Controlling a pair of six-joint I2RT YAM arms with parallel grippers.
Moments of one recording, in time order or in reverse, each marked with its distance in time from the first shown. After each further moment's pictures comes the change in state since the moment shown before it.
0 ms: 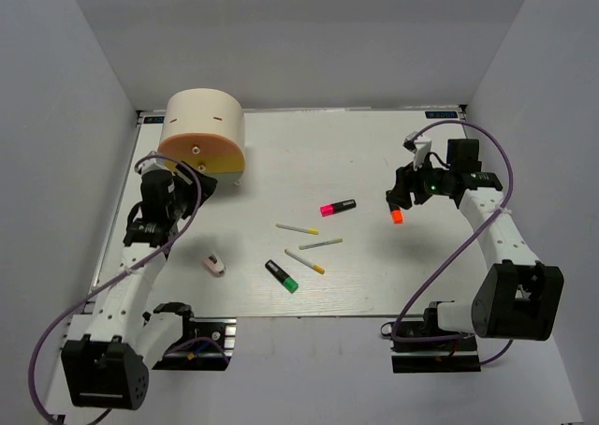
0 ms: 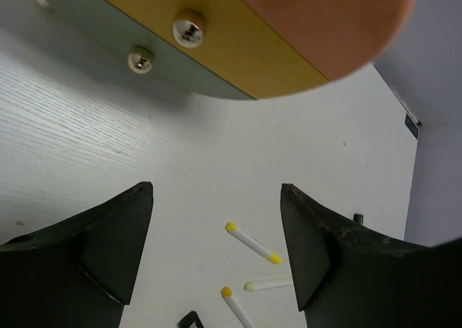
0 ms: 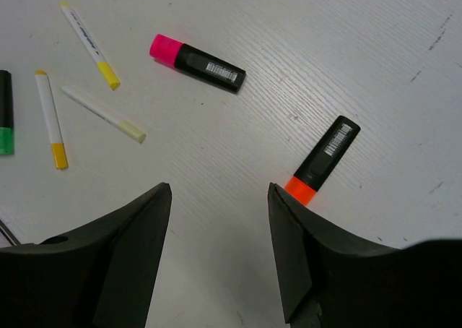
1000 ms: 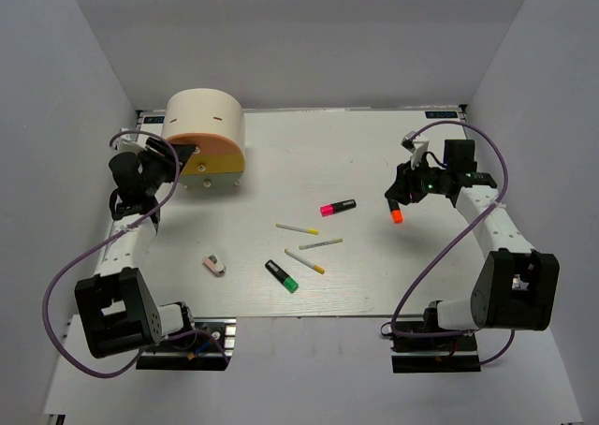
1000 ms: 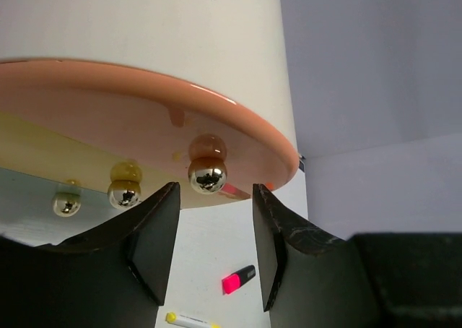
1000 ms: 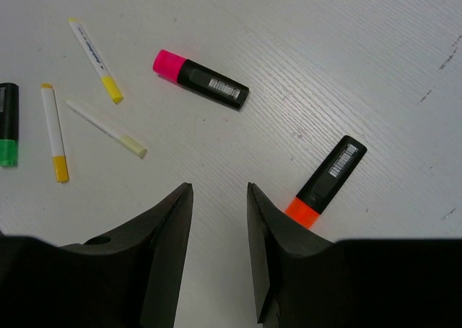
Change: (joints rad) left arm 0.295 0.323 0.044 0.574 0.417 -0.137; right arm 0.000 0.056 -0.028 0.105 -0.062 0.035
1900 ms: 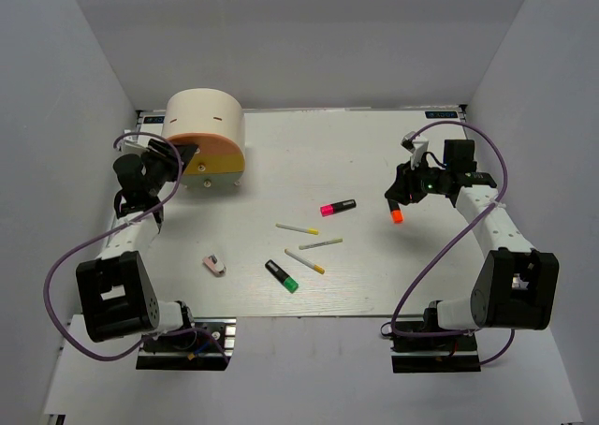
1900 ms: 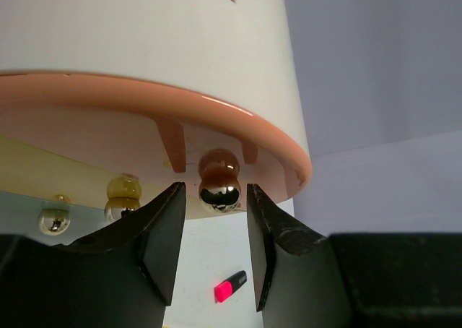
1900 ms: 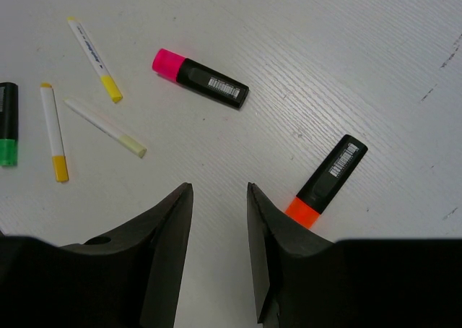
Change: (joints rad) left arm 0.002 0.088 -0.037 0.169 0.034 -0.064; right arm 0.000 0.009 0.000 0.000 0.001 0.000
